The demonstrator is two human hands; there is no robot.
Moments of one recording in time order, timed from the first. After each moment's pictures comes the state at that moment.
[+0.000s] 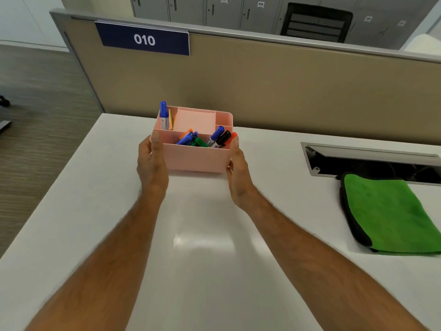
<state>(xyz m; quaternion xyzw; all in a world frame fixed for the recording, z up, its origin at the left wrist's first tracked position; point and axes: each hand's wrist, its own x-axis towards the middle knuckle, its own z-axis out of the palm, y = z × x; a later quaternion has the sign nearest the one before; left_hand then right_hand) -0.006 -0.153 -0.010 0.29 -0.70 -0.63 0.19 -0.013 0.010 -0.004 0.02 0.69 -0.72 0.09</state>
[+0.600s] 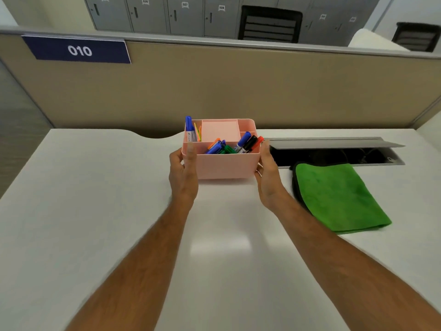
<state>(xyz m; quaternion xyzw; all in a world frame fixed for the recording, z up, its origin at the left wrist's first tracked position) -0.007 0.009 -0.004 0.19 -0.72 -0.66 0.07 -0.008 0.180 0.007 0.10 0.67 -0.73 -0.02</state>
